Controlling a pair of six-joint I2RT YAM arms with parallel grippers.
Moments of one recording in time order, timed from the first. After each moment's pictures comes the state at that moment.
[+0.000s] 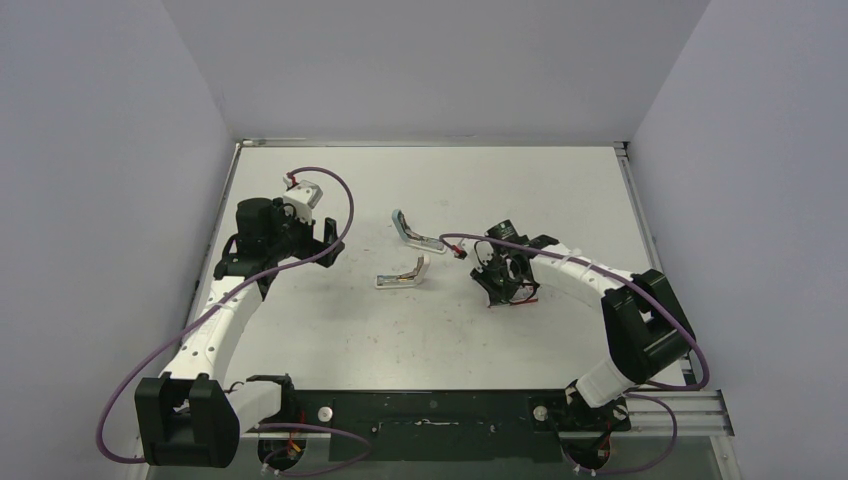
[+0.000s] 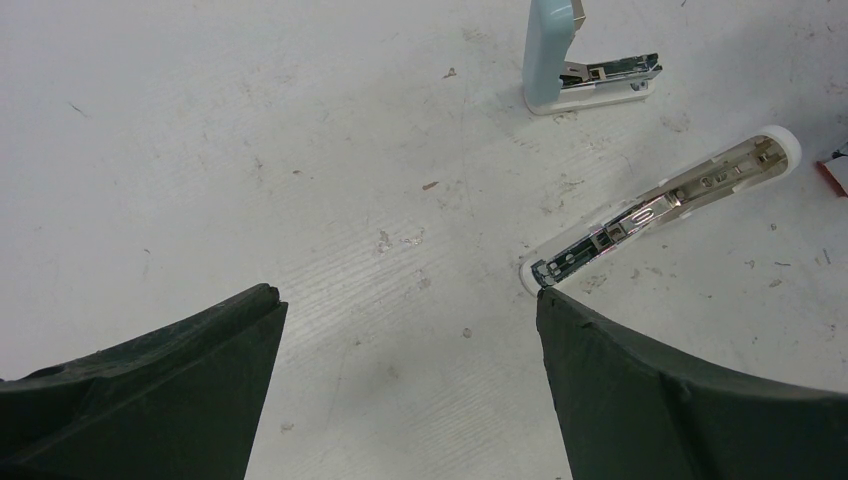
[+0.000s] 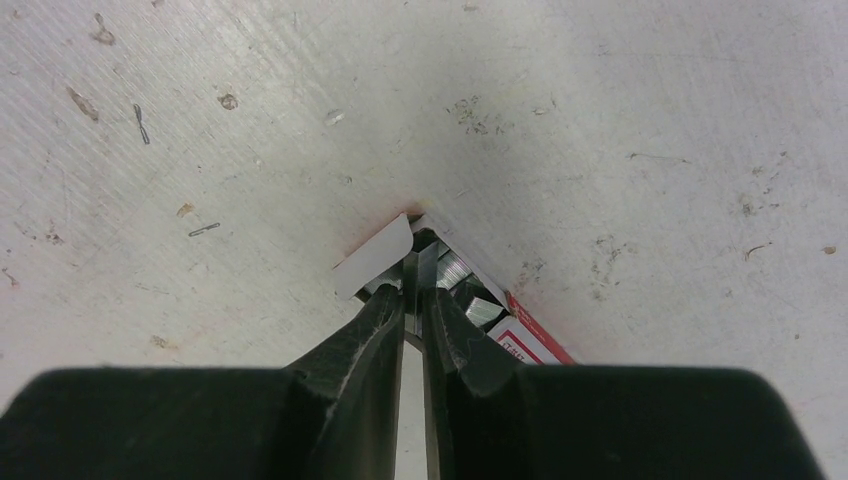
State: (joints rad) left arm -0.05 1.12 0.81 -0.26 0.42 0.14; right arm 0.52 1.56 0.91 -0.58 -0.15 -0.42
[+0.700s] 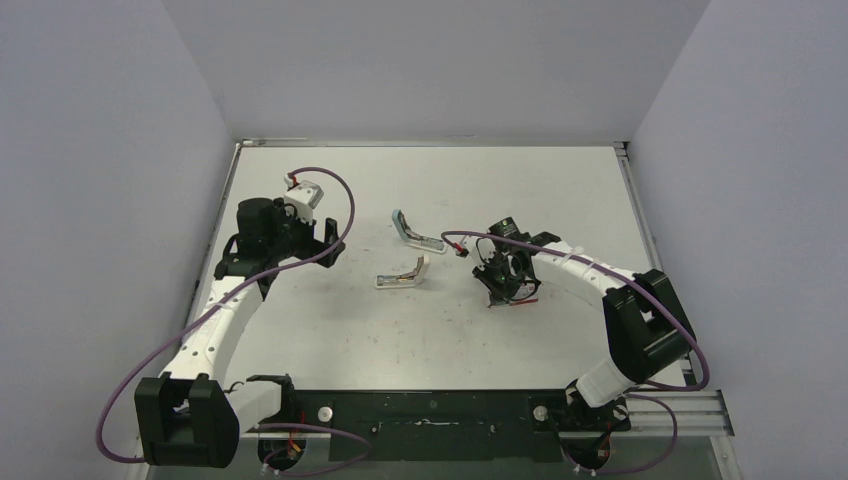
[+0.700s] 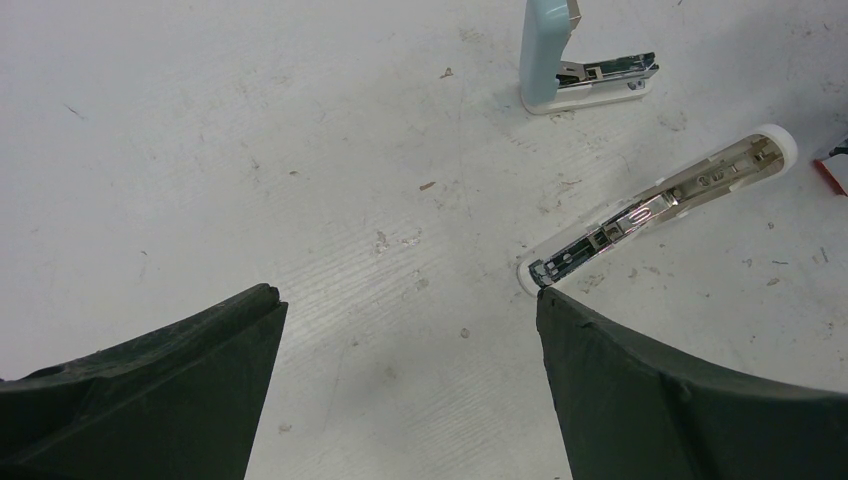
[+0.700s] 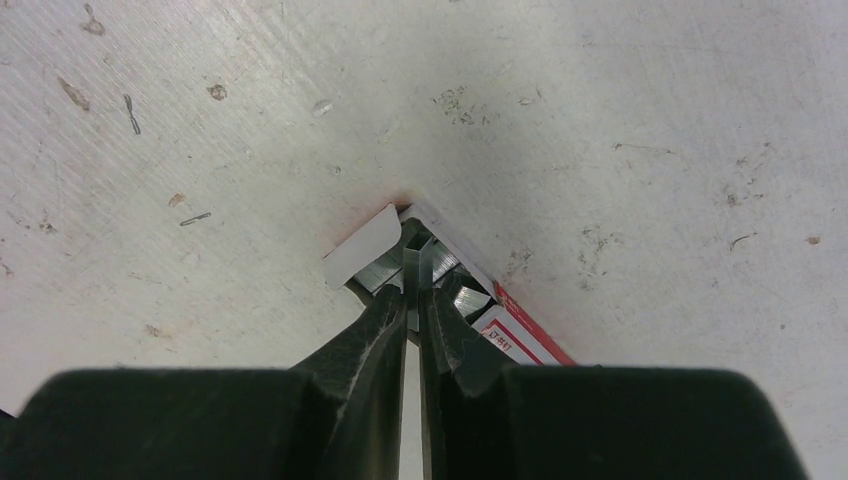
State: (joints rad) left arm -0.06 1.12 0.81 -0.26 0.42 0.14; right arm 0.50 1.56 0.93 -0.61 -0.15 -0.44
